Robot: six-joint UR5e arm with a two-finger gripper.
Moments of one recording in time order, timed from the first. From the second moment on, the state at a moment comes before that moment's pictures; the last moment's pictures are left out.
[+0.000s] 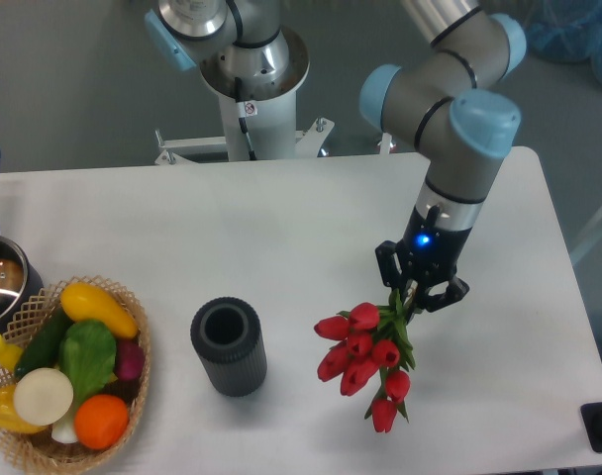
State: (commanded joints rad) arm 2.71 -1.90 -1.60 -0.92 0.94 1.27
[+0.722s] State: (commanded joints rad) arm 2.82 -1.82 -1.60 -0.92 0.63 1.22
